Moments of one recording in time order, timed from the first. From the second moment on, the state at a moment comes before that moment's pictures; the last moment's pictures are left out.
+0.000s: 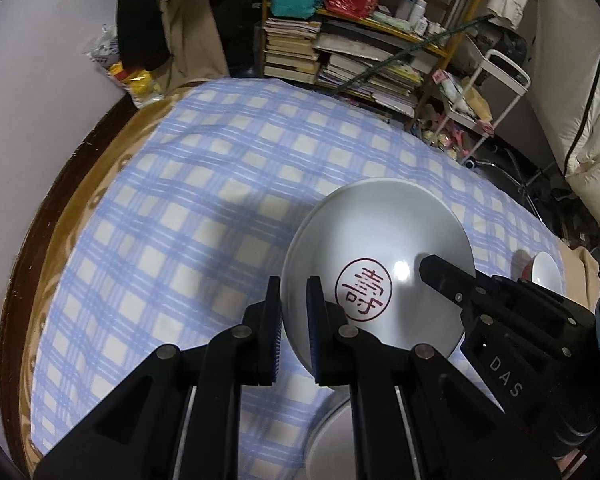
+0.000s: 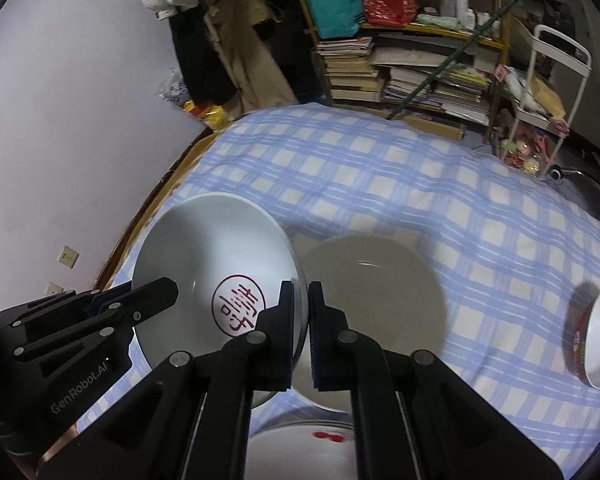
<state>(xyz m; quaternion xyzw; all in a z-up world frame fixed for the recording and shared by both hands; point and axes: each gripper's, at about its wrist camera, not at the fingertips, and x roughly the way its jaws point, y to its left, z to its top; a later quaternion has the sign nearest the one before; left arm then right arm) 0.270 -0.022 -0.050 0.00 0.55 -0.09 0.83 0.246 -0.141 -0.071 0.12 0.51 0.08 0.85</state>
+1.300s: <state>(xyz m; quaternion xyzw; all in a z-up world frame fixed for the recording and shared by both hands) 0.278 -0.084 -0.108 0.07 0.58 -0.07 0.81 0.232 -0.180 -0.130 0.07 0.50 0.06 0.86</state>
